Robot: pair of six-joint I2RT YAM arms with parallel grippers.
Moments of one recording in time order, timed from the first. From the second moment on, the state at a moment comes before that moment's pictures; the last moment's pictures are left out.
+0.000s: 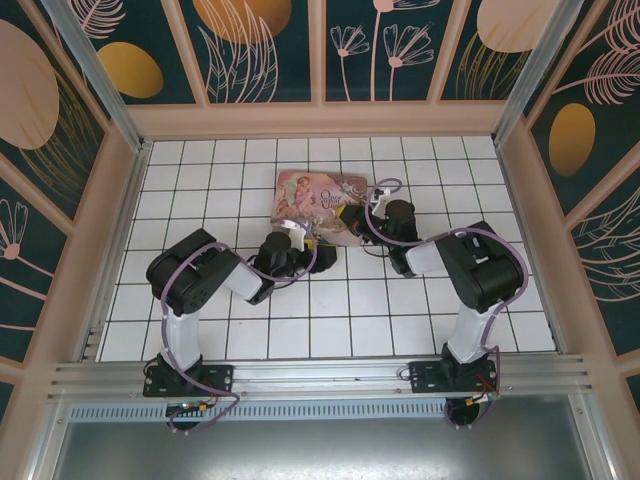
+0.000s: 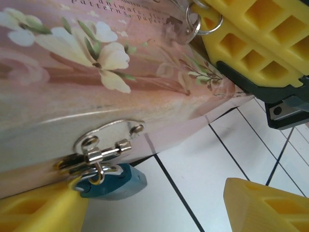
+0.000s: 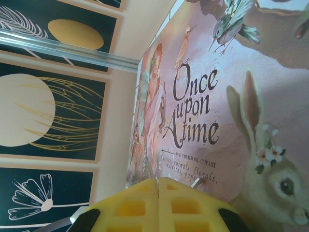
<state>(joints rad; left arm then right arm) -0.70 1.97 0.62 1.02 0.26 -0.59 0.44 1.82 0.67 0.93 -0.48 1.16</state>
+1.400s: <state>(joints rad) -0.70 2.05 0.58 1.30 0.28 -0.84 0.44 1.82 0.67 0.94 -0.47 1.17</state>
